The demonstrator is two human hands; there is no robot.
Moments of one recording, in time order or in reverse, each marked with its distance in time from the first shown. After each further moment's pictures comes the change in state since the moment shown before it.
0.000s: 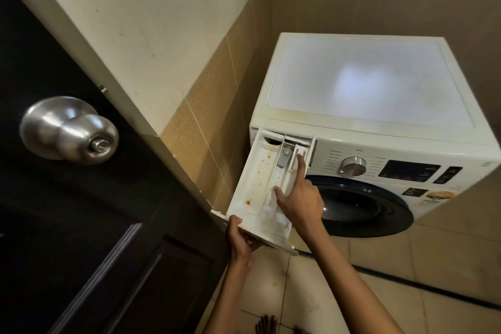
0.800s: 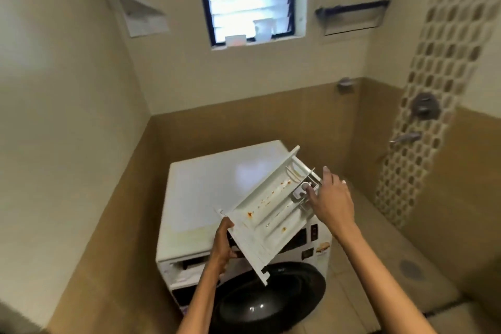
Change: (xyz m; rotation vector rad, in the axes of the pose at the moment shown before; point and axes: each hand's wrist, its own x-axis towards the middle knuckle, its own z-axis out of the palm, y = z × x) left_hand -0.084 0.104 0.221 0.594 -0.665 0.195; right_hand -0.005 0.114 -0.308 -0.076 0.544 0.238
